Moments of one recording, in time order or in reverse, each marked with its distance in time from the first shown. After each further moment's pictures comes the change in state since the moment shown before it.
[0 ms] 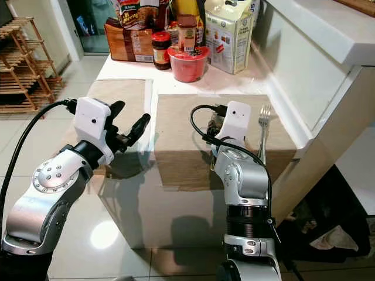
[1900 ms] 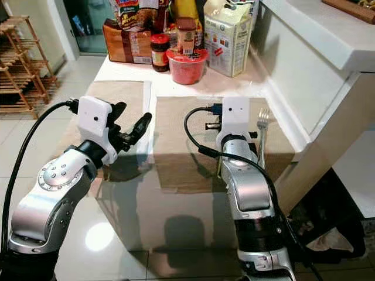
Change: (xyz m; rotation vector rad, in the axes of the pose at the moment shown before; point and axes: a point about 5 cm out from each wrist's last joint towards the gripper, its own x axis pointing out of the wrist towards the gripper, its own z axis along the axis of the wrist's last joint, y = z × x) left arm 0.004 -0.004 -0.001 -0.065 0.019 0.027; right arm -0.019 -0.006 0.022 -0.363 -0.356 0.025
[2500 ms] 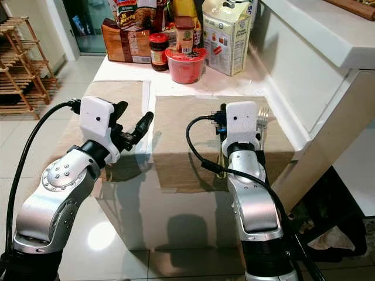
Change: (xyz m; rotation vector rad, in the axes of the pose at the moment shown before) left arm 0.003 -0.005 -0.001 -0.003 -0.024 0.004; right arm -0.021 -0.007 0.001 -0.057 -0.133 -0.025
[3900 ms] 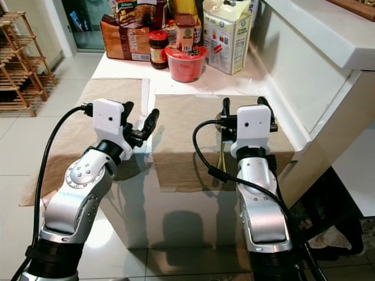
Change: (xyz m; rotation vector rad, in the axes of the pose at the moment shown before) left arm 0.020 -0.008 -0.014 -0.074 -0.039 0.074; right arm -0.012 -0.017 0.003 -0.005 -0.141 -0.048
